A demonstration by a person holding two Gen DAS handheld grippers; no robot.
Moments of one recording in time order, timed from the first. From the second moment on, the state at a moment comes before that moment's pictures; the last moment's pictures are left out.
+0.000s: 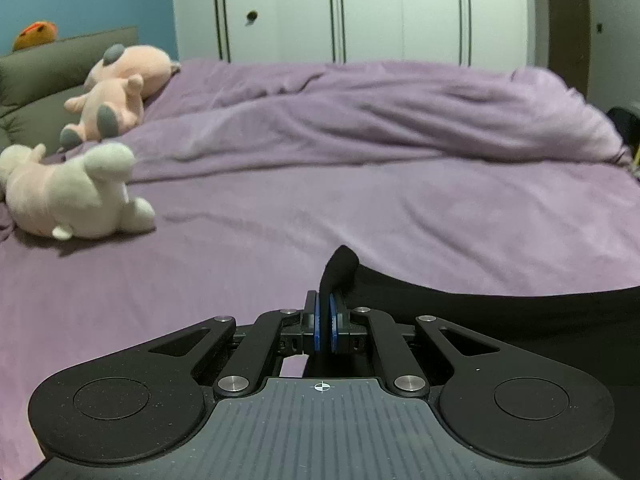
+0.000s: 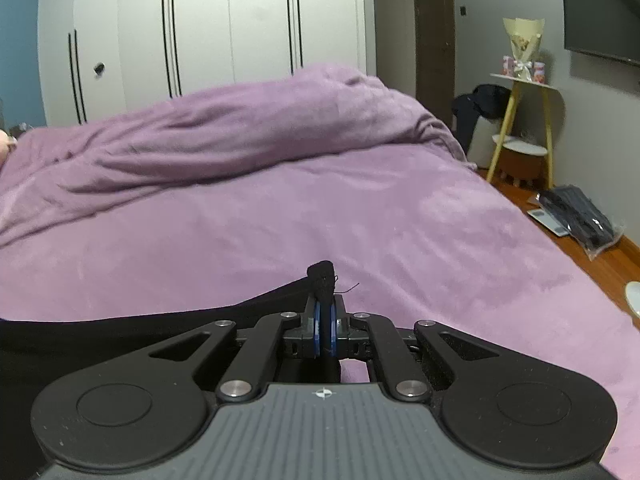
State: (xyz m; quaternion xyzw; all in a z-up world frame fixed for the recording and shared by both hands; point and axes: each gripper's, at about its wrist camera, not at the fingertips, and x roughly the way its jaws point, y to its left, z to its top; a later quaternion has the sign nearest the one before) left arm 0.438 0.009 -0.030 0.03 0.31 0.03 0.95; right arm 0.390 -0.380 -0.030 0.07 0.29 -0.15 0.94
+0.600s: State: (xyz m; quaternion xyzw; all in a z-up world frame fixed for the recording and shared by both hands) left arm 0.410 -0.052 -0.074 -0.02 0.32 -0.13 0.94; right arm 0.406 -0.291 -0.108 0.36 0.35 0.13 0.86
